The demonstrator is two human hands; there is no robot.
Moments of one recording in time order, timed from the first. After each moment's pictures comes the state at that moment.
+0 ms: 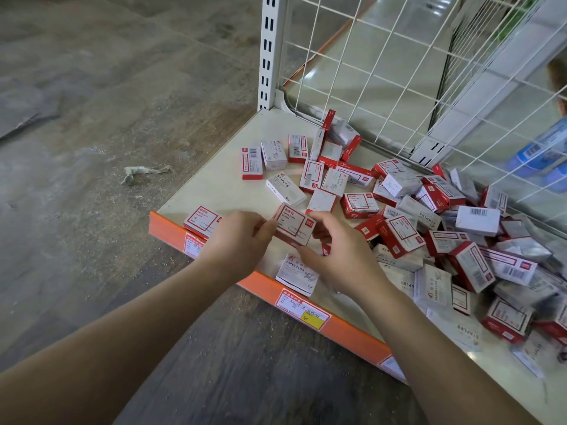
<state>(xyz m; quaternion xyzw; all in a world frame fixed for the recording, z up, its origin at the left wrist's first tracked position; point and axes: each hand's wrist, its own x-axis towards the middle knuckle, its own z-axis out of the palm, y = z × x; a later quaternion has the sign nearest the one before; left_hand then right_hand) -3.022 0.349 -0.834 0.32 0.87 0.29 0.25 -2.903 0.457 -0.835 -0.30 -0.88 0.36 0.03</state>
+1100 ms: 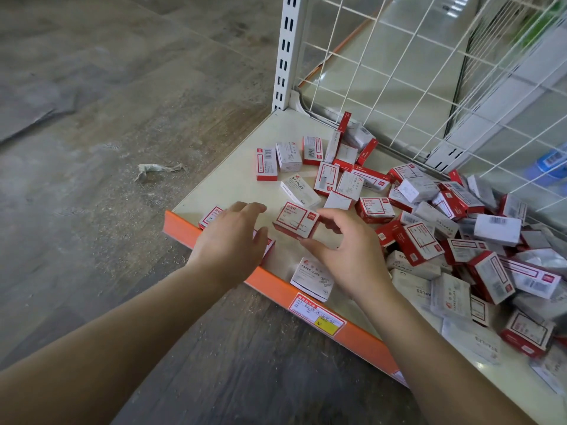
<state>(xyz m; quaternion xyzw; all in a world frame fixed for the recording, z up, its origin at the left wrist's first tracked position) -3.040 0.327 -0.839 0.37 0.89 0.23 0.13 -2.921 0.452 -0.846 -0.29 -0.89 0.32 0.14</state>
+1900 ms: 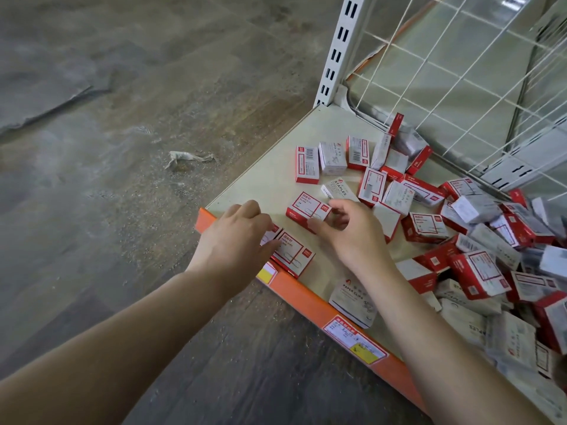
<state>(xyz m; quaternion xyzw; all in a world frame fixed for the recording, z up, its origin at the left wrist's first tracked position) -3.076 0.302 -0.856 0.39 0.90 0.16 0.13 -2.991 0.463 -0.880 -0.34 -0.86 0.36 0.06</state>
